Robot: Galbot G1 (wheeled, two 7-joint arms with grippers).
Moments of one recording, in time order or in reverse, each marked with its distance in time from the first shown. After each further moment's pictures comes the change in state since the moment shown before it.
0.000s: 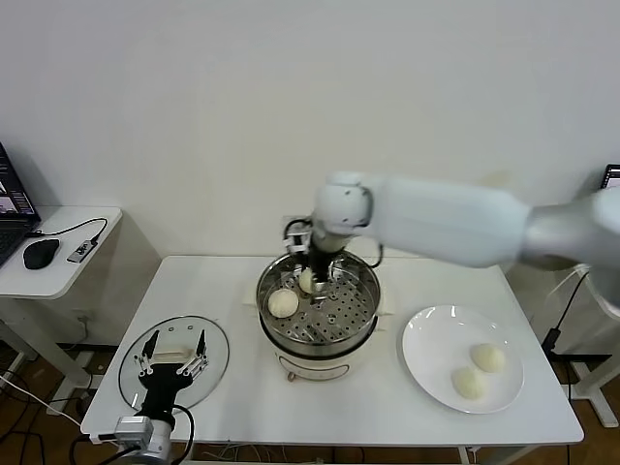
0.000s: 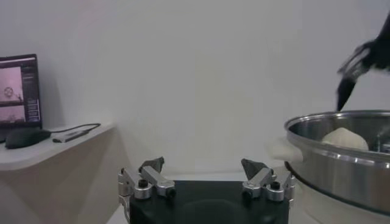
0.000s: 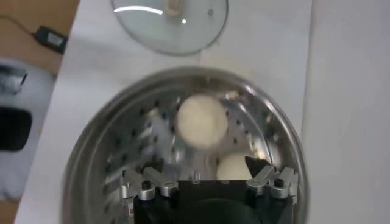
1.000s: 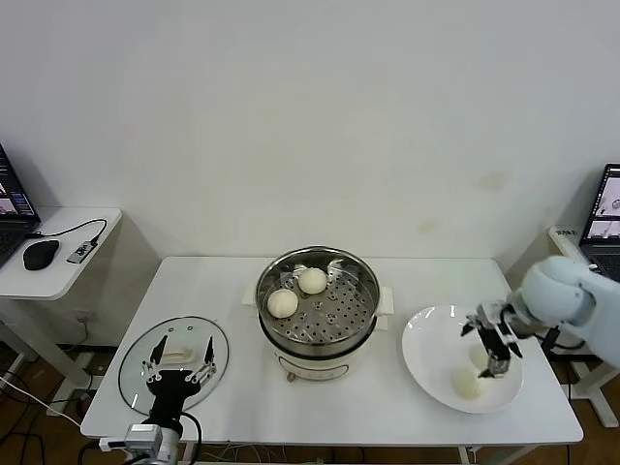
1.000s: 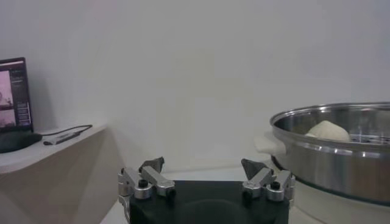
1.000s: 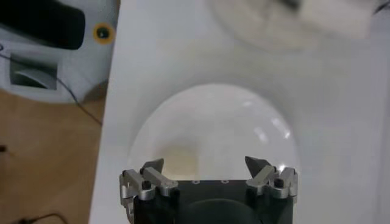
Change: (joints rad) left arm 0.027 -0.020 0.025 -0.011 0.058 -0.001 0.000; right arm -0.738 -0.736 0.521 0.224 -0.566 0.291 -0.125
